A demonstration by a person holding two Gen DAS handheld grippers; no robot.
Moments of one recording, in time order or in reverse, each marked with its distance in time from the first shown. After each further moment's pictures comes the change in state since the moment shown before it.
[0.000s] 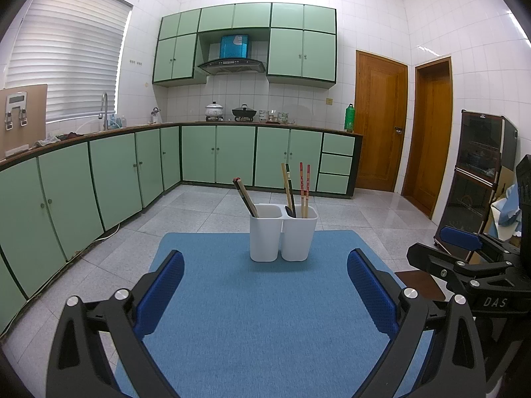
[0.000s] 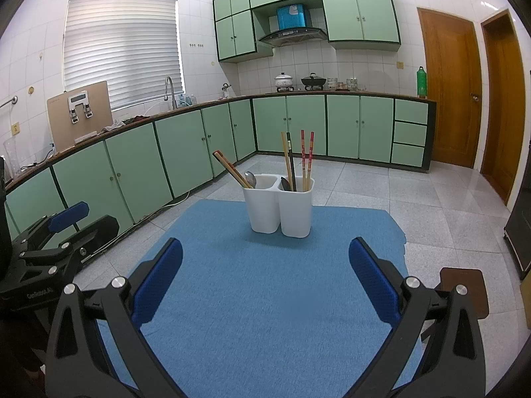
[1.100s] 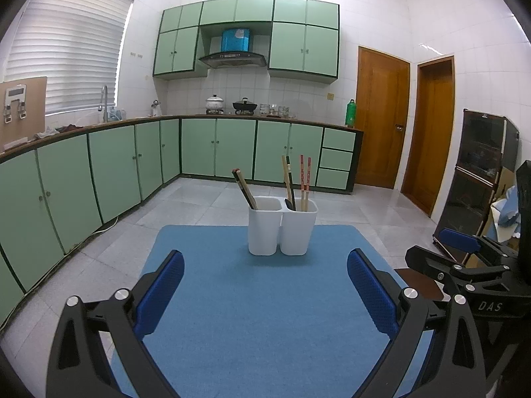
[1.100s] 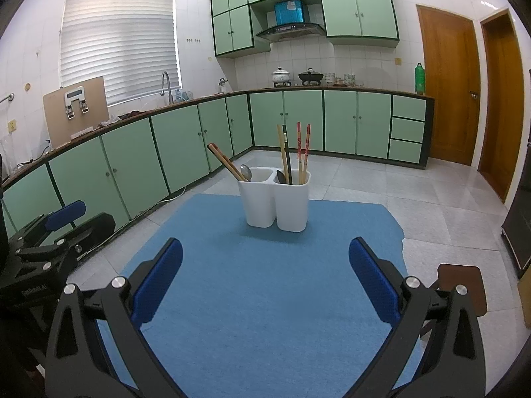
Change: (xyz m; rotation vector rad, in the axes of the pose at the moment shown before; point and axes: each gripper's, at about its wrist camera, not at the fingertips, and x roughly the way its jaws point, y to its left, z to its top) left arm 0.007 0.006 -0.001 -0.014 0.031 -0.001; right arm 0.008 -0.005 -0.007 0.002 0.020 -0.011
